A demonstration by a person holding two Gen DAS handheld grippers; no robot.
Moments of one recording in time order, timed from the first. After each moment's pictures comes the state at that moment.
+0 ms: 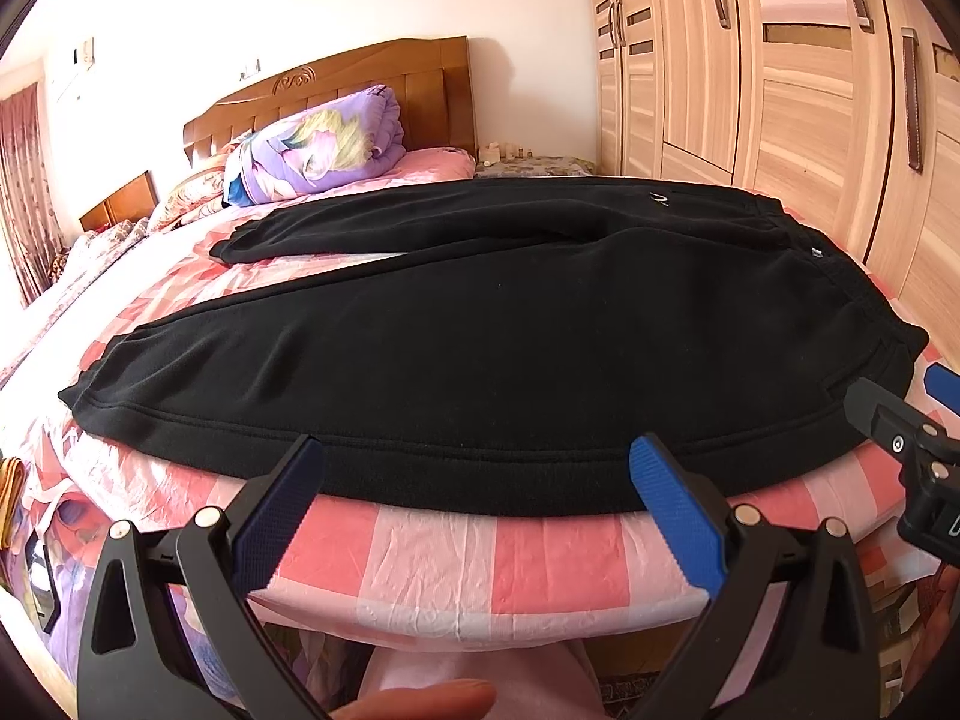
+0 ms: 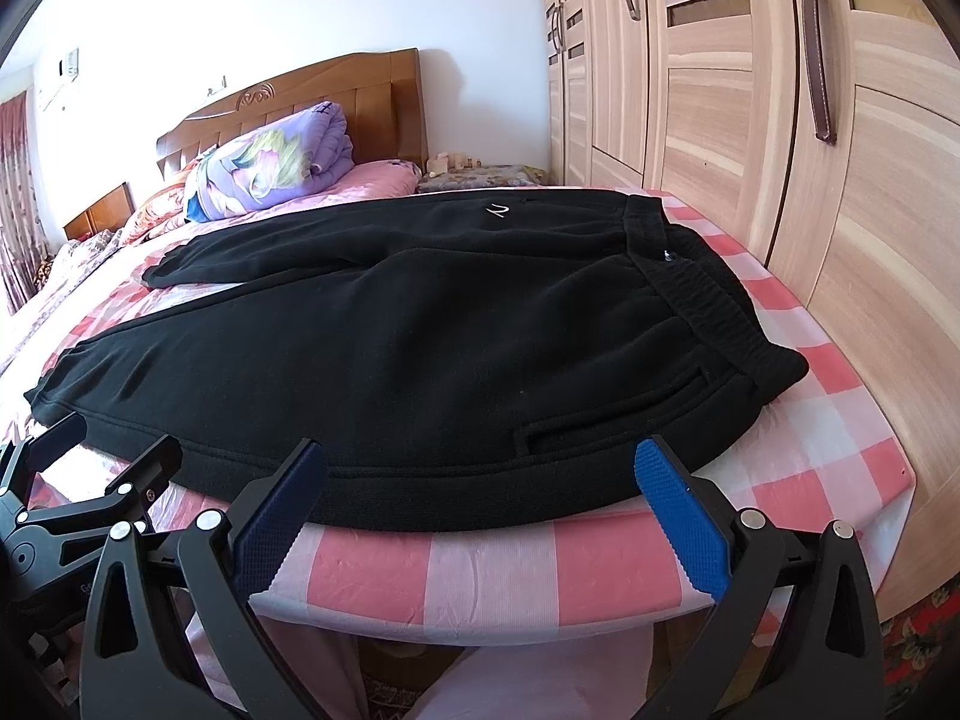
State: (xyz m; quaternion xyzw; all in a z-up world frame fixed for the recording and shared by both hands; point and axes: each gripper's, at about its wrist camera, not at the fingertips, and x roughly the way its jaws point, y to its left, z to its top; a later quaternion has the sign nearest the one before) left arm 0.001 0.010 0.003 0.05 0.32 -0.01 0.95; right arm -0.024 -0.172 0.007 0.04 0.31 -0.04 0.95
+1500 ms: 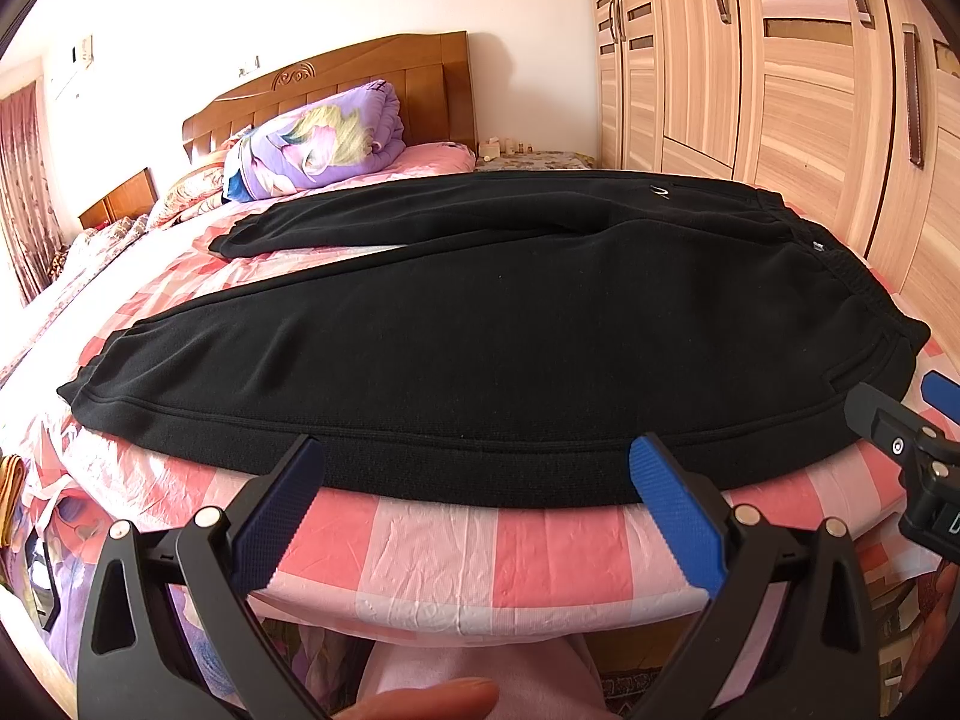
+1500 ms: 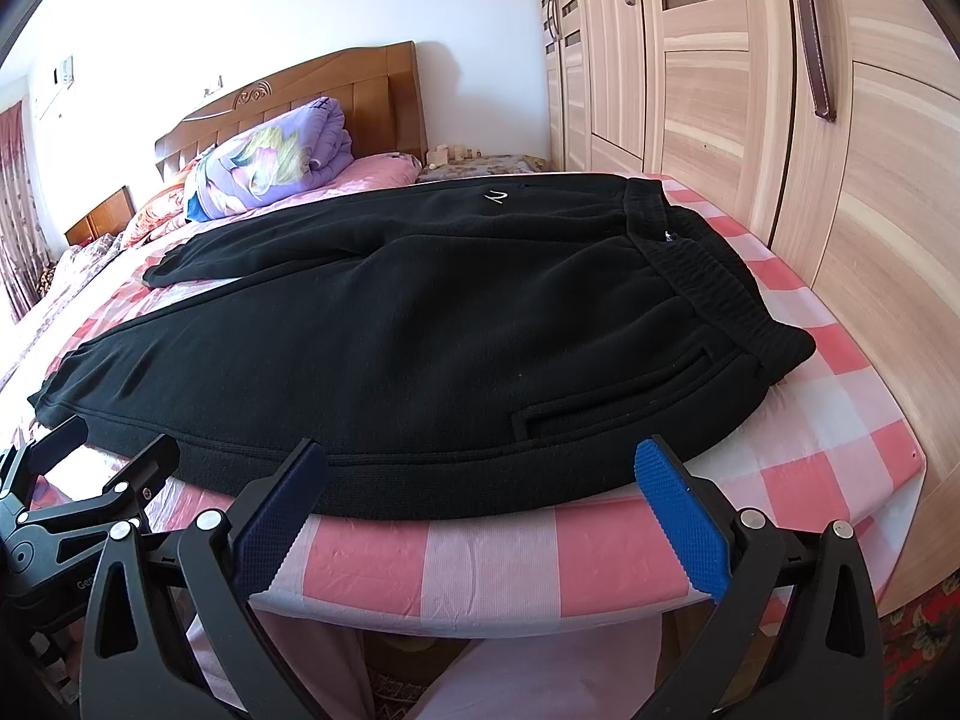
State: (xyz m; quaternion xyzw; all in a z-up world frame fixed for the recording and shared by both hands) left arm -0.001 0.013 -0.001 0.05 0.32 -0.02 0.94; right arm -0.026 -0.176 0.002 0.06 0.32 -0.04 0.94
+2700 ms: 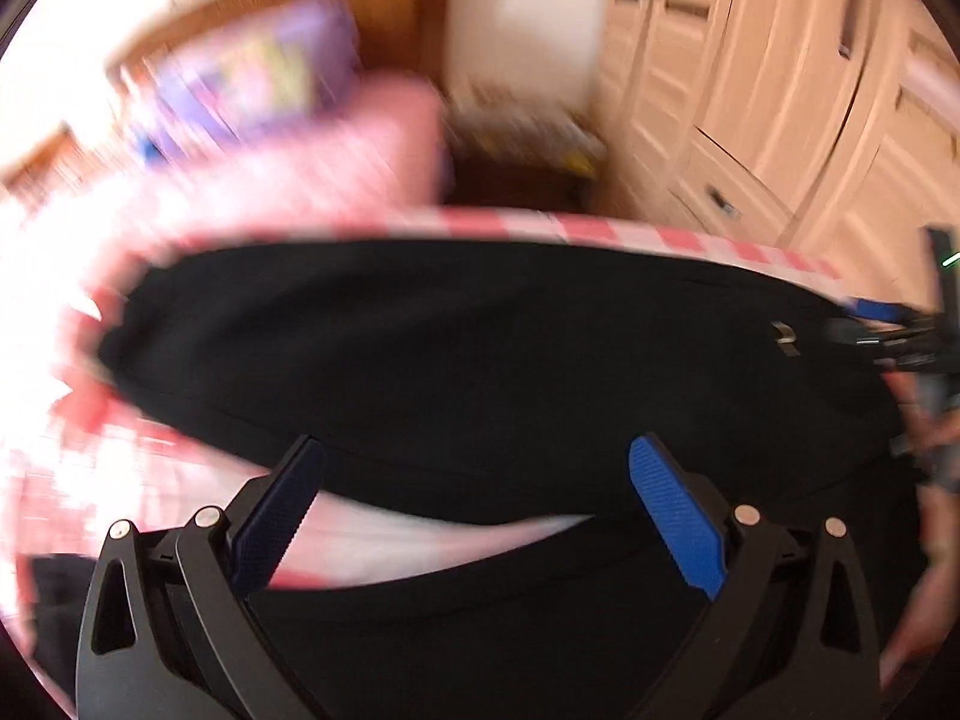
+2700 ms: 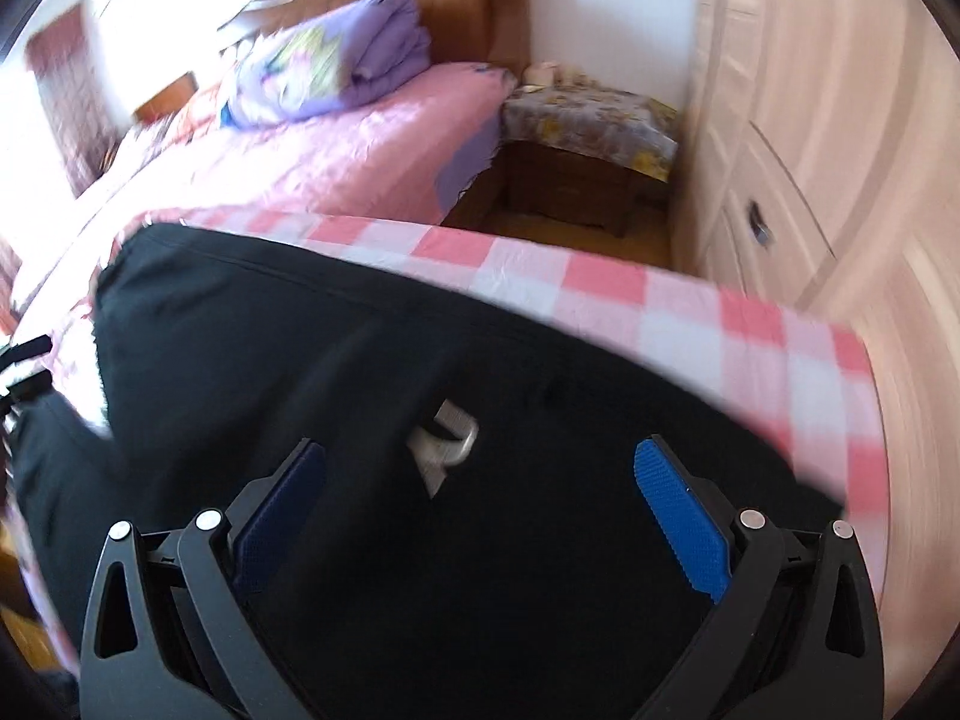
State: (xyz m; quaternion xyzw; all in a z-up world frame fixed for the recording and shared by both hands) left arm 0.338 0.091 0.049 -0.03 0.47 -0.12 0.88; right arm 0.386 -0.250 0.027 -0.04 0.45 0.13 0.88
